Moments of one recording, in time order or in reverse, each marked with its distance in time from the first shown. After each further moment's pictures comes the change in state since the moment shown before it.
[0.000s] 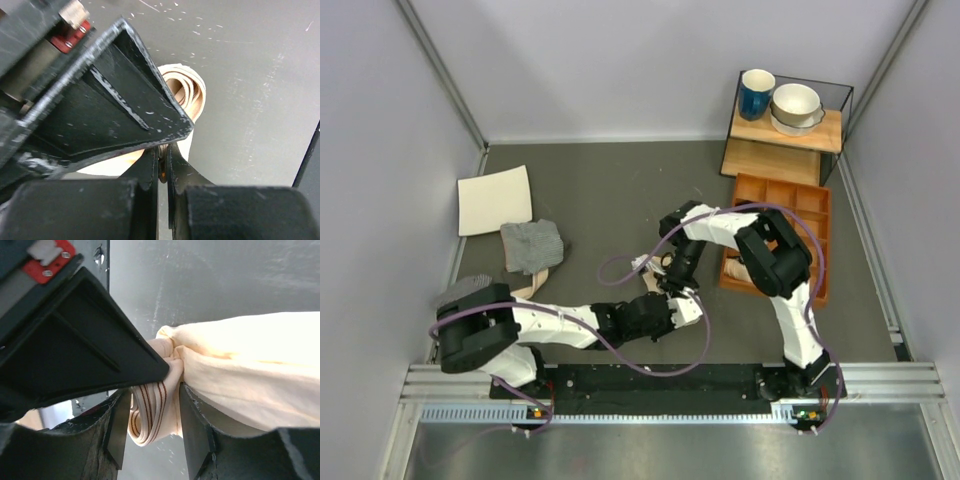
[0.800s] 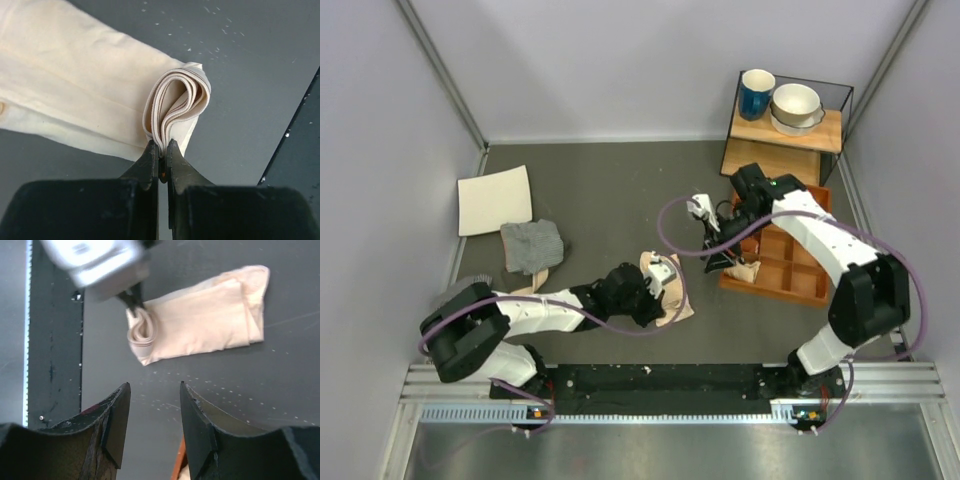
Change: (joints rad) left arm 0.248 -0.070 -0.042 -0.044 0.313 -0.301; right arm -0.315 -0.539 -0.119 0.178 -0.051 0.031
